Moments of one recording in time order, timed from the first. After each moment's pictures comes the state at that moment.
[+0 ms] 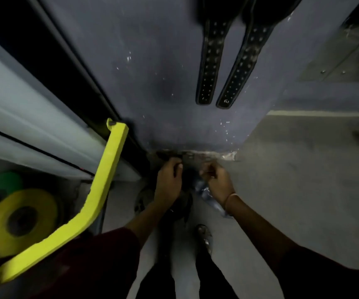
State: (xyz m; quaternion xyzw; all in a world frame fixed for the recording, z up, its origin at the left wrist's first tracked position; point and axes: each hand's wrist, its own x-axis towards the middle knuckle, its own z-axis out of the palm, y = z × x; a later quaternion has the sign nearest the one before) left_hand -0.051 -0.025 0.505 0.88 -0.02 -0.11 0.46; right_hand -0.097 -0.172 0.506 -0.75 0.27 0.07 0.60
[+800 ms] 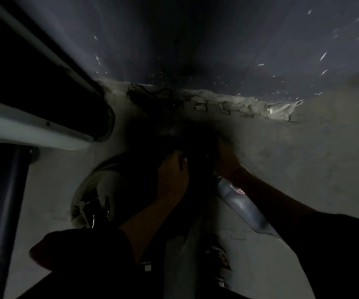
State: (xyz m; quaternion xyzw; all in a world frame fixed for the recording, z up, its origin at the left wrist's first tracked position) left_hand 0.035 -0.079 -0.121 0.89 0.09 -0.26 0.37; right_hand 0.047 -0.241 -0.136 -0.87 0.21 0.27 0.36
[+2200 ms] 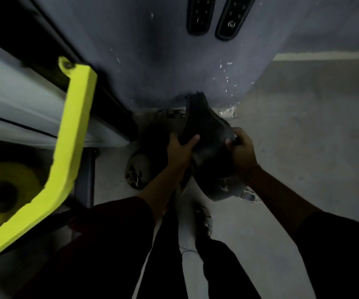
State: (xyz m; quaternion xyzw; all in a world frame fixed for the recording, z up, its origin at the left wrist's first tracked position) left_hand -0.064 -0.075 0.327 0.72 0.19 -0.25 0.62; right_hand -0.127 -0.224 0.380 -0.70 0.31 -0.01 0.64
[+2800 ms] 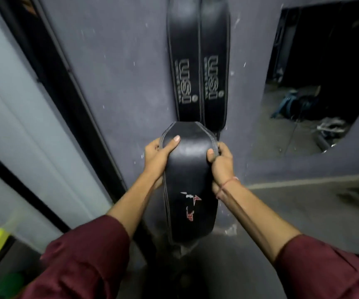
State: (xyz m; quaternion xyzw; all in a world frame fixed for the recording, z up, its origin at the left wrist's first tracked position) left_hand -0.055 -0.041 0.807 0.64 -0.10 -0.05 0.76; right_hand -0.118 -0.172 0.787 -0.55 0.18 -0.24 0.78
